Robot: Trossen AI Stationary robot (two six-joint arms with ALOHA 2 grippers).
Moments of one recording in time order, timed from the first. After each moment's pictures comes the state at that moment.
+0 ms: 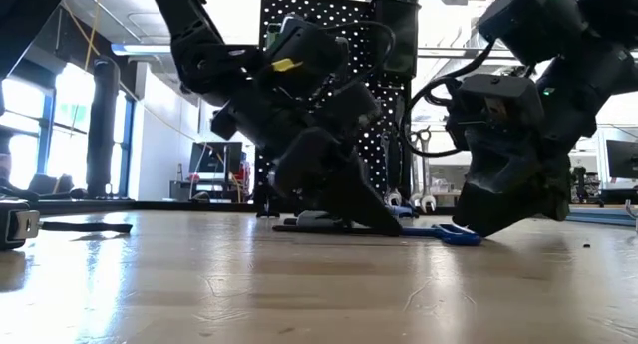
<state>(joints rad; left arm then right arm) -0.09 2.18 1.10 0.40 0.17 0.13 0.28 1.66 0.55 0.19 0.15 1.10</state>
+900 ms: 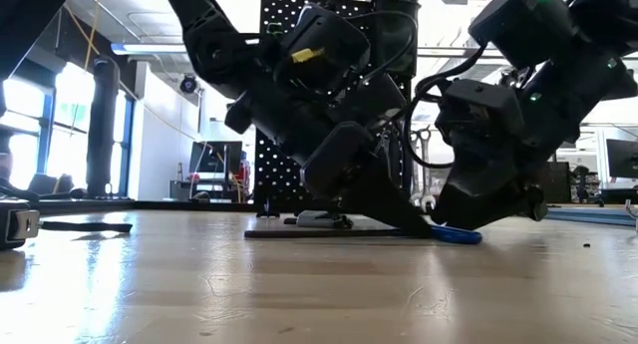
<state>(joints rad) -0.10 2.17 1.19 0.30 0.10 0.10 0.28 1.65 0.56 0.24 0.23 1.04</state>
